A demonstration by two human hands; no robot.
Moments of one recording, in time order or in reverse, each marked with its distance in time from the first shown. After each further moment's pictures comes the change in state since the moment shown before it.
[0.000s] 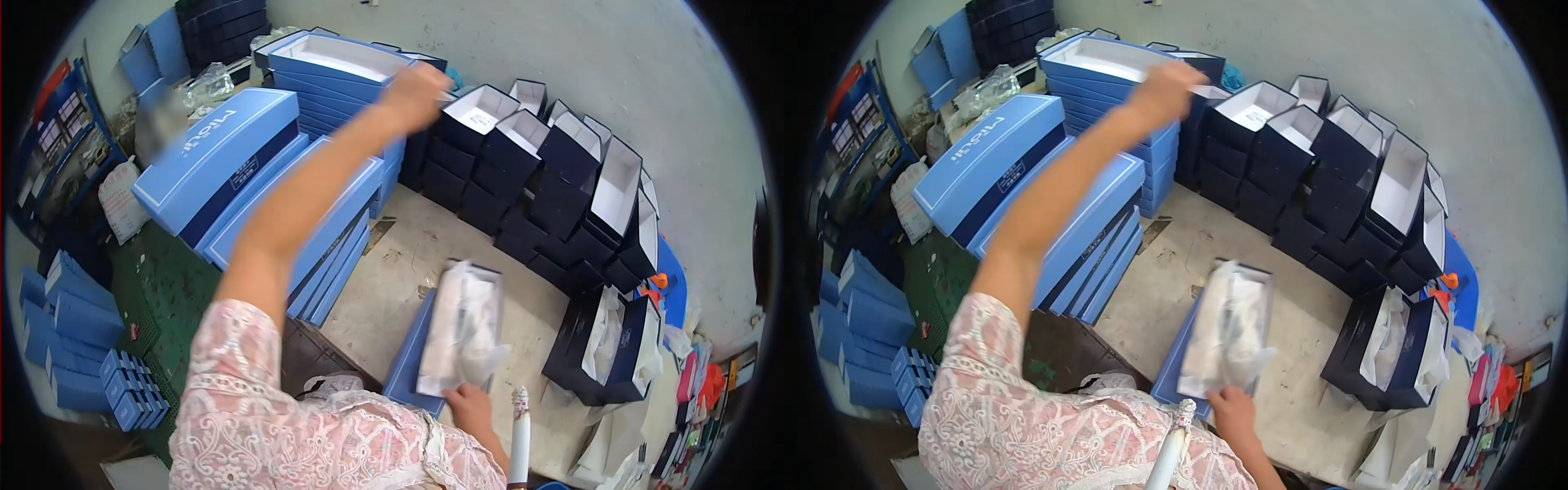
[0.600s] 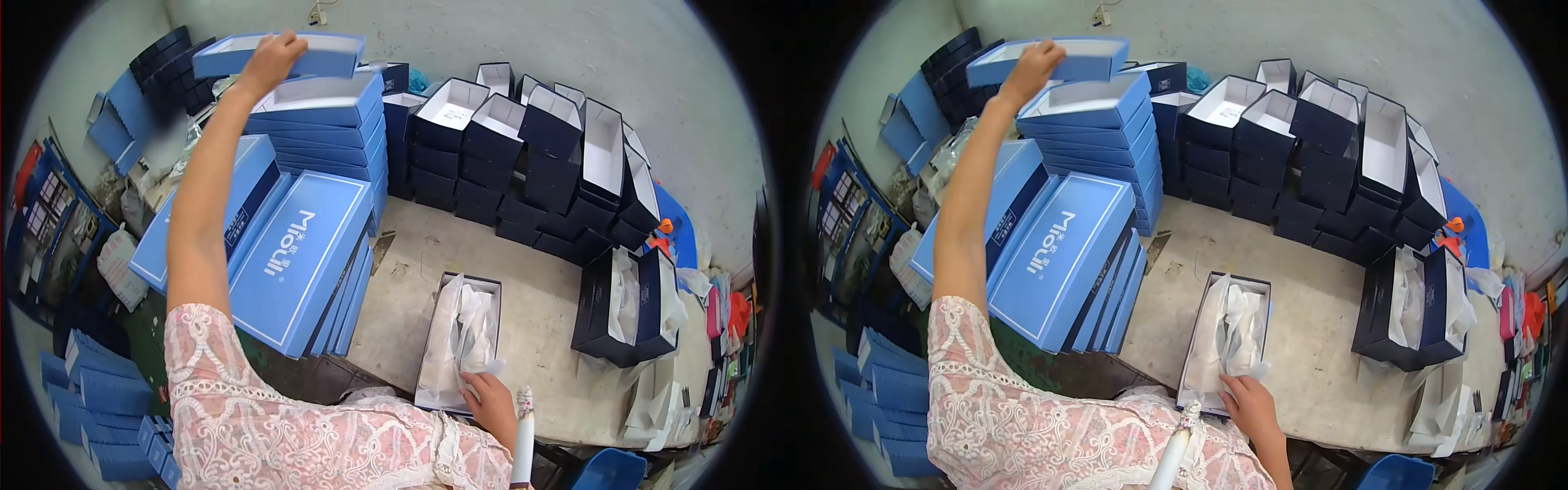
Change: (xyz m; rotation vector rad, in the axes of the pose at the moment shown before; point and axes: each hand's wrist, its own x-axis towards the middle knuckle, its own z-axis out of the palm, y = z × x) left_hand 0.009 -0.187 -0.058 0.189 0.108 0.268; right_hand 0.043 -0.060 -0.025 0.356 0.108 0.223
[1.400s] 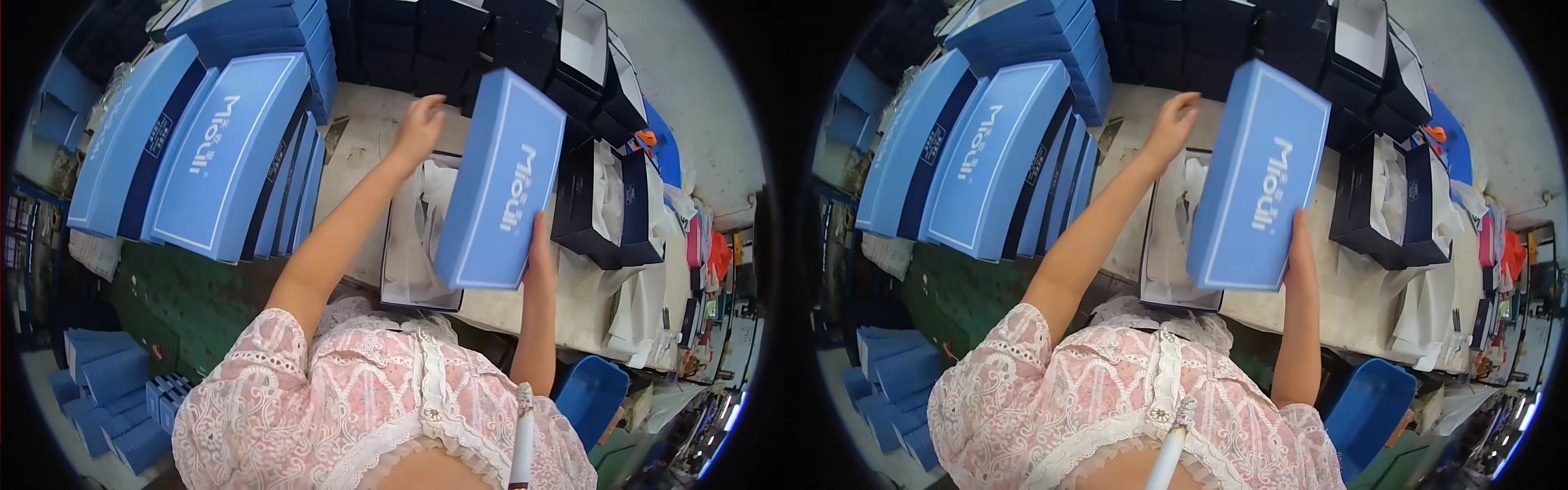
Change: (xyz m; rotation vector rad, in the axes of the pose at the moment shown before) left_hand -0.074 0.449 0.078 -1.409 -0.073 -0.907; right_hand 0.027 0.101 -0.046 1.203 0.411 0.697
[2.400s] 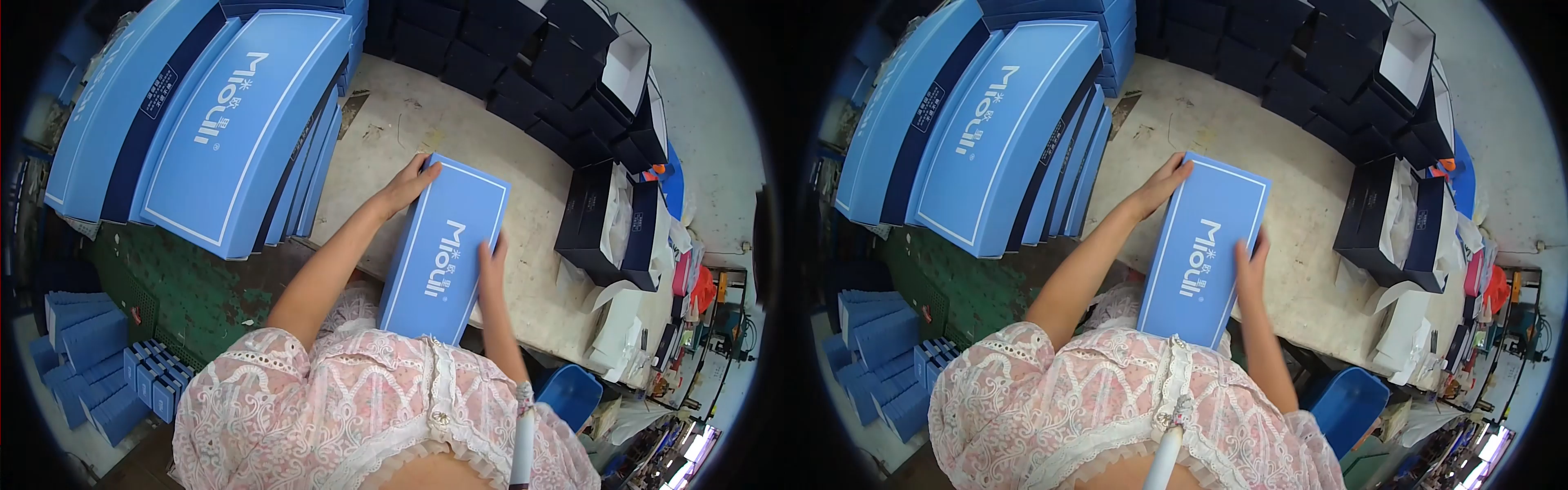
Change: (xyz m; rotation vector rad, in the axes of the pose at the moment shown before) left_hand -0.100 -0.040 -0.048 -0.480 -0.335 -0.563; right_hand -0.006 0.095 0.043 -0.562 -0.004 -0.260
